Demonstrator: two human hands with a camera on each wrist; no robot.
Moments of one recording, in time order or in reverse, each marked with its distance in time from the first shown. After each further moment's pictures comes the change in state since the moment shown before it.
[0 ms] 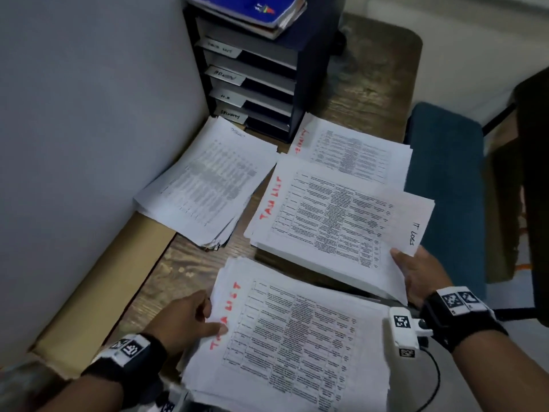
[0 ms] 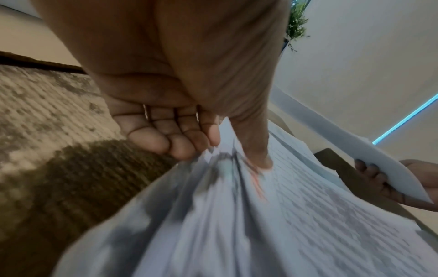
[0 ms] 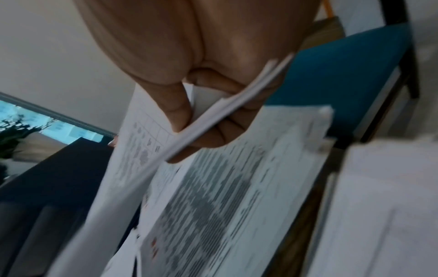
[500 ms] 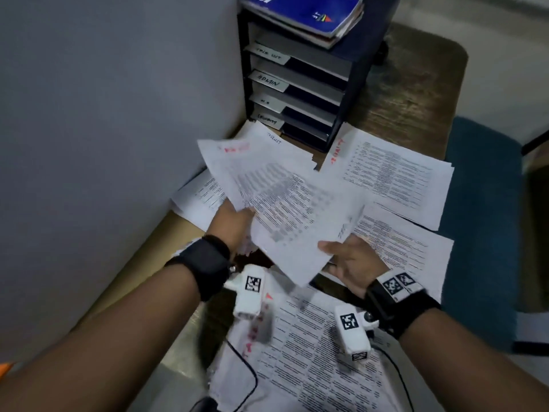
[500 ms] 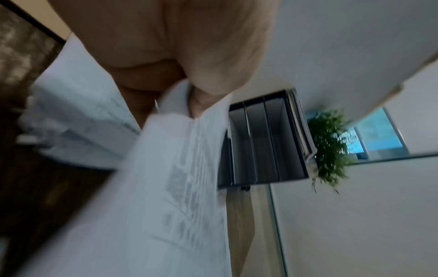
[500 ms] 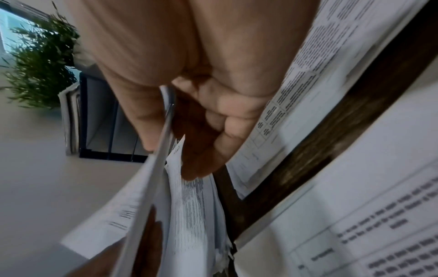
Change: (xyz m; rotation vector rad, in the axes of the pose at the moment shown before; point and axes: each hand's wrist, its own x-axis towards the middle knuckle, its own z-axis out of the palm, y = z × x) left_hand 0.087 0.095 -0.096 -0.804 0.314 0.061; right_hand -0.020 -0.045 0.183 0.262 -0.469 0.151
